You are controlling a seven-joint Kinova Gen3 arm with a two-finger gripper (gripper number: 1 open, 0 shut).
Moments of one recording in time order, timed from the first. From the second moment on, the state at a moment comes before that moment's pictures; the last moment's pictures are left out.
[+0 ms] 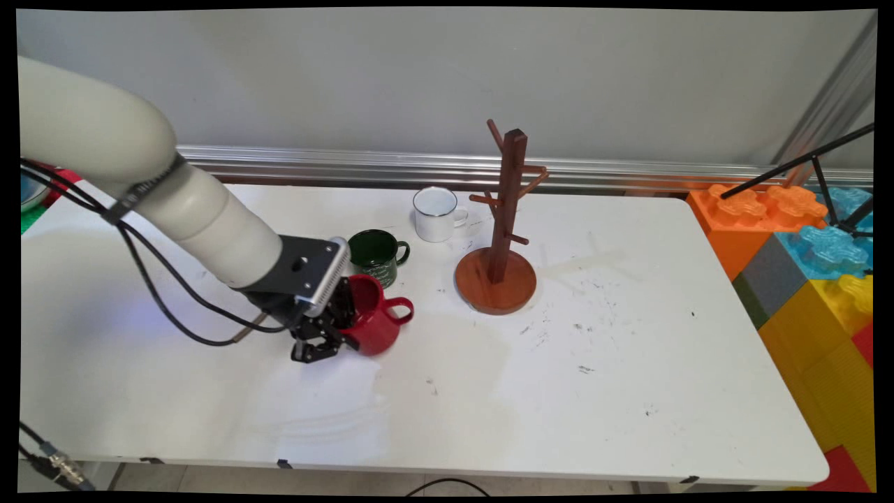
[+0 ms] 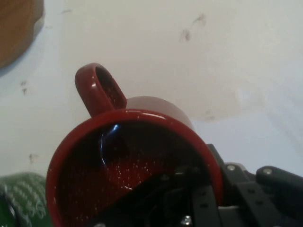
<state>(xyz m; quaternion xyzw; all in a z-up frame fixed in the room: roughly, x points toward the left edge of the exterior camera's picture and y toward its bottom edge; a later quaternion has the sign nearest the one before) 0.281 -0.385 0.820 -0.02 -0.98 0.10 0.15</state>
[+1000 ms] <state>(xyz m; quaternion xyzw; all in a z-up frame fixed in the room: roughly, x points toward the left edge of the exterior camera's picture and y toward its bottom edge) 0.258 -0.397 0.787 -0.04 -0.98 0.09 0.16</state>
